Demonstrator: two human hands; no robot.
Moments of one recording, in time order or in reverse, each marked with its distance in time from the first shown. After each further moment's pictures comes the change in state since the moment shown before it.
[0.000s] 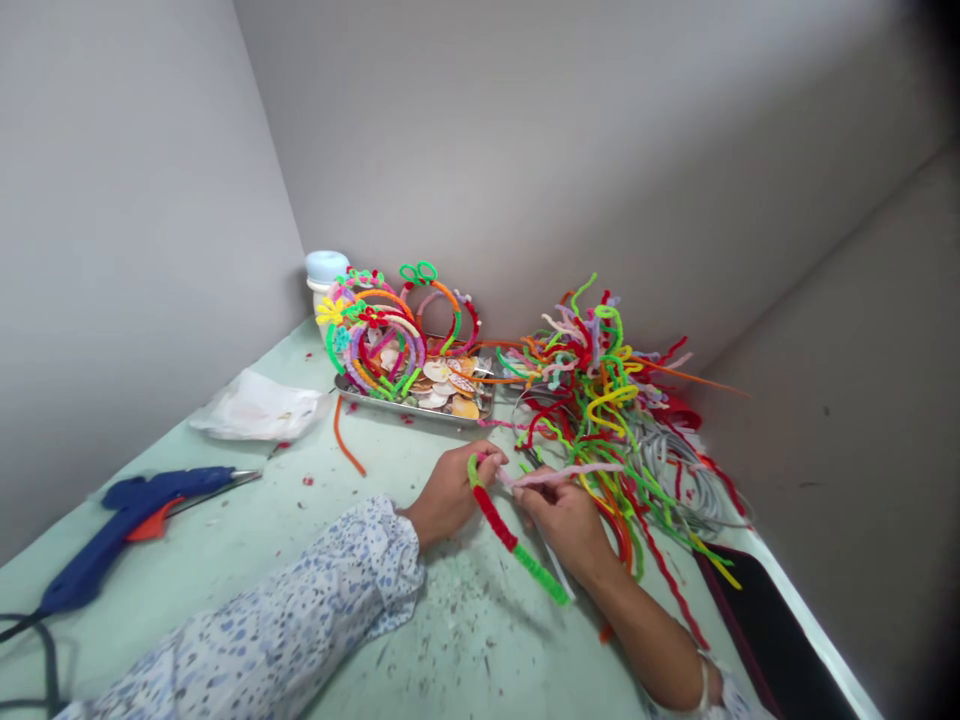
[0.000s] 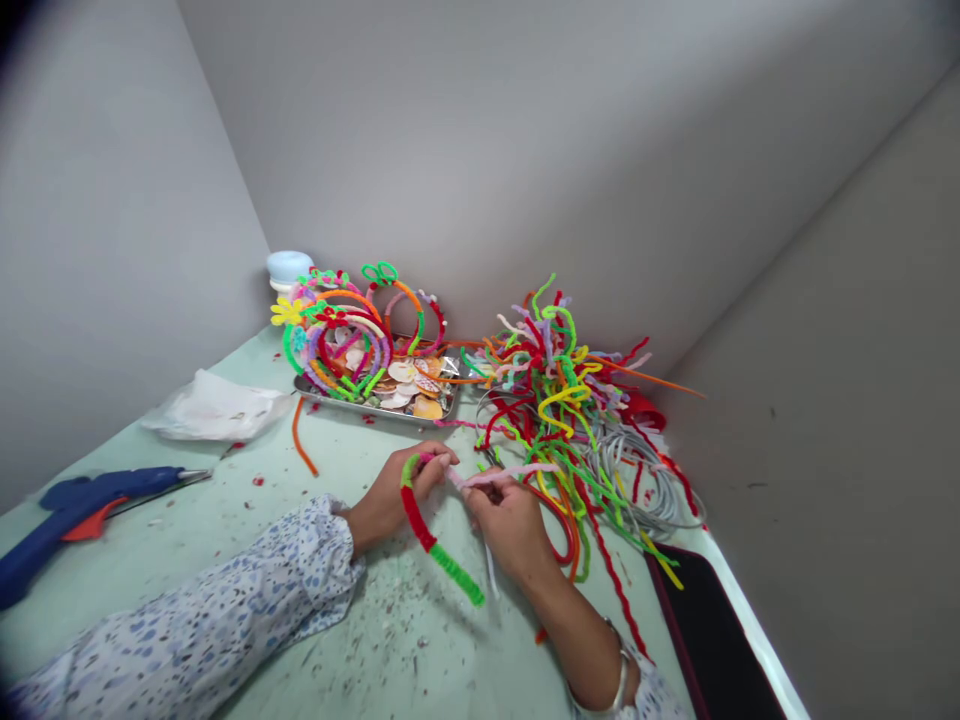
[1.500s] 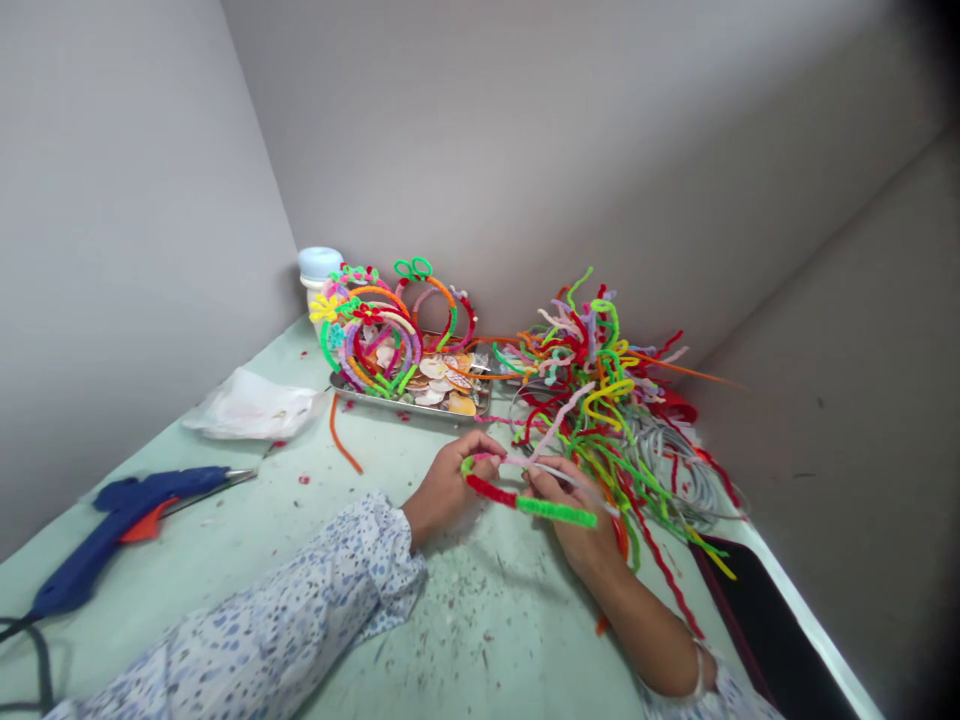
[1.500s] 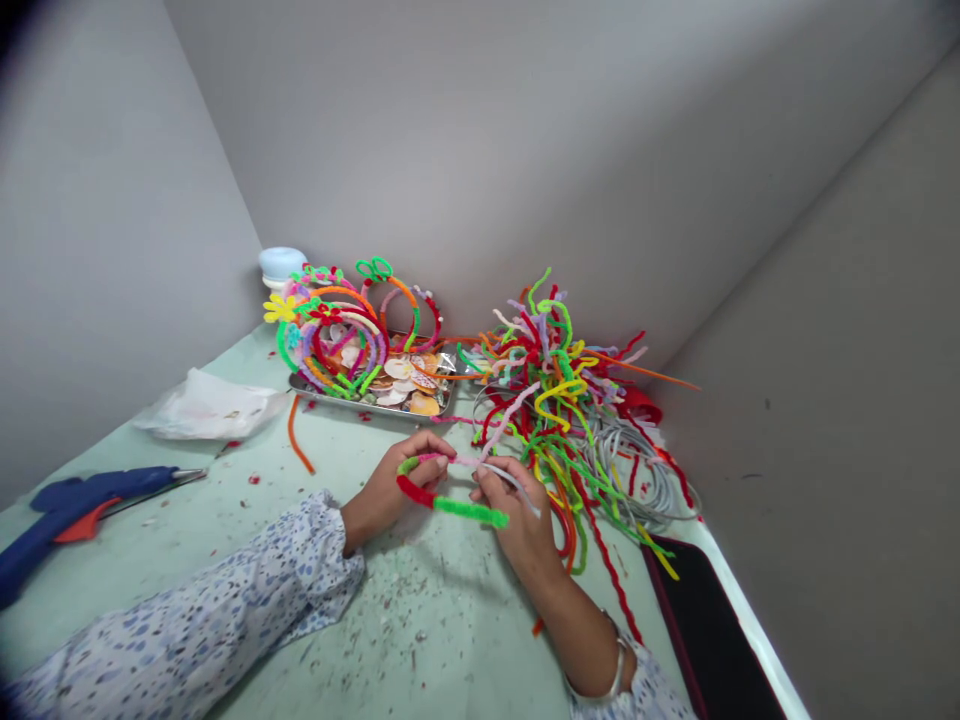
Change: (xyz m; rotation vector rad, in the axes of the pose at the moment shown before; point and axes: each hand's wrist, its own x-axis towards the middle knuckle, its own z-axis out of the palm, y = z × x) left_hand 0.001 -0.009 0.003 -0.304 -0.066 -0.118; right_hand 0.001 0.007 -0.002 0.239 0.136 0.039
